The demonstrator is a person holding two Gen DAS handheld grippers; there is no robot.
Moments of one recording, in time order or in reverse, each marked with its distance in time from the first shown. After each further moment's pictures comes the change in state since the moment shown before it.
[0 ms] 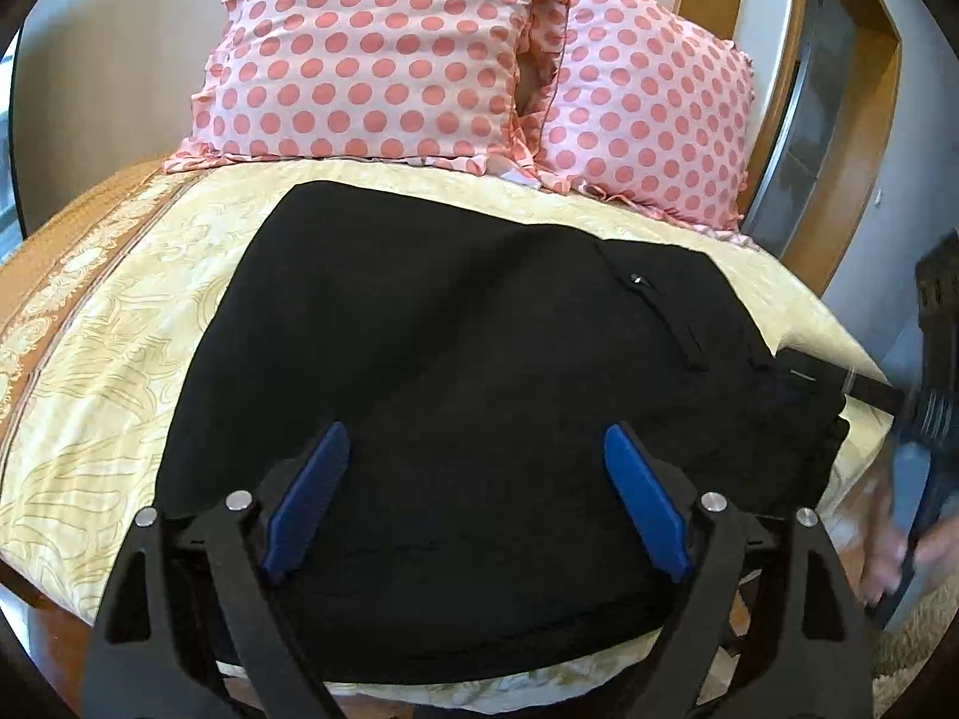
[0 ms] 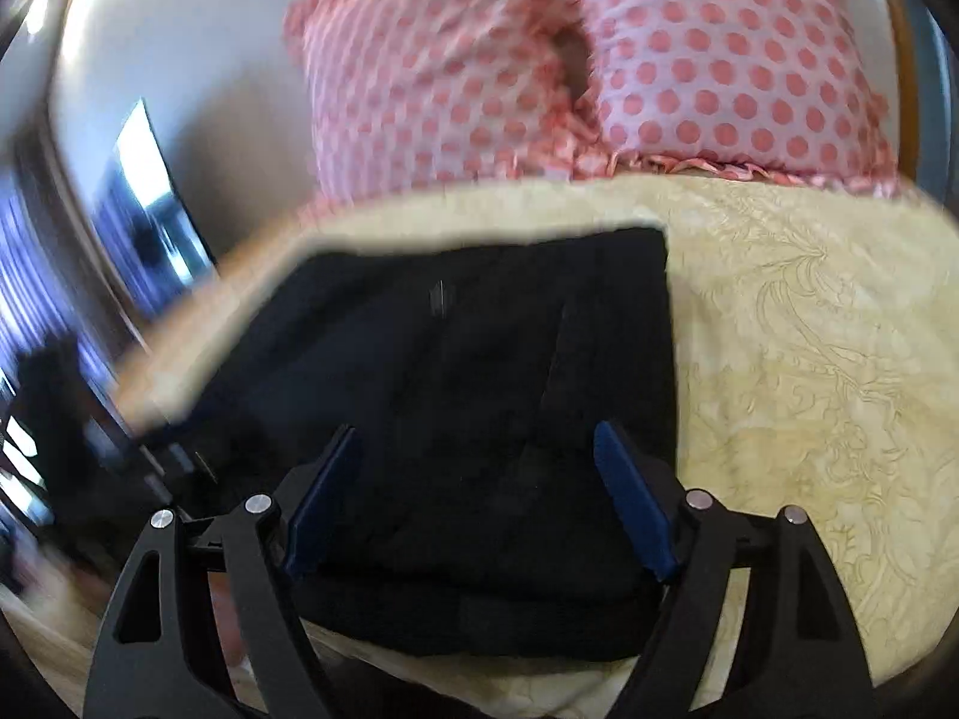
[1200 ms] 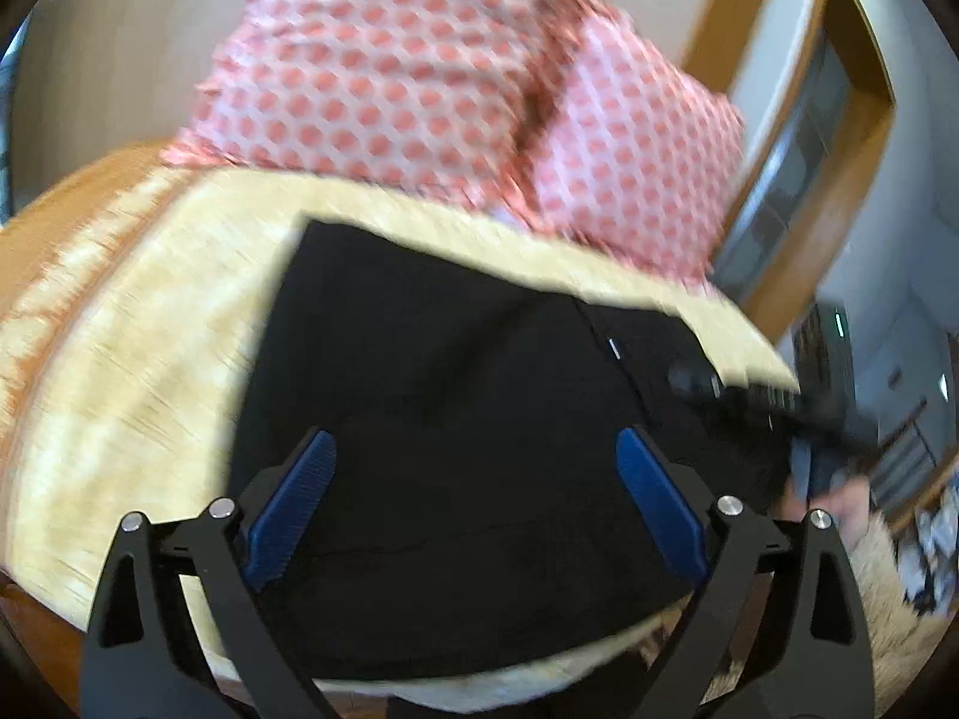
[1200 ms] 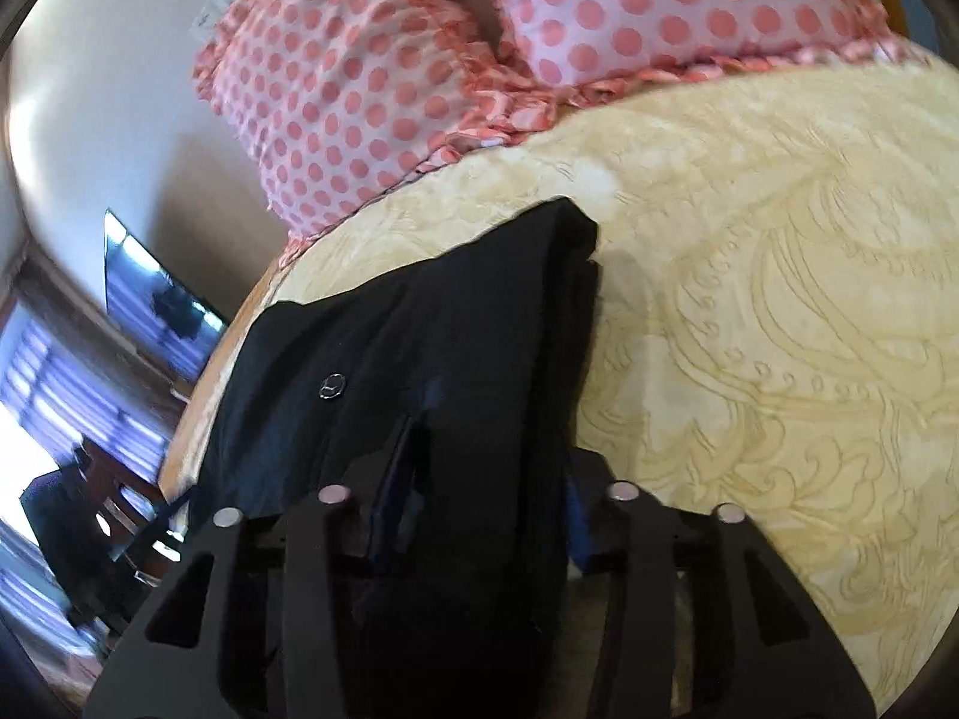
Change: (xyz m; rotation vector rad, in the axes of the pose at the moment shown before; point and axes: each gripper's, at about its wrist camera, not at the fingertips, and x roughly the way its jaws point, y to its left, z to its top) left arm -0.028 0.038 0.033 -0.110 -0.052 -0.084; right arm 0.049 -0.042 0.027 0.072 0.149 0.061
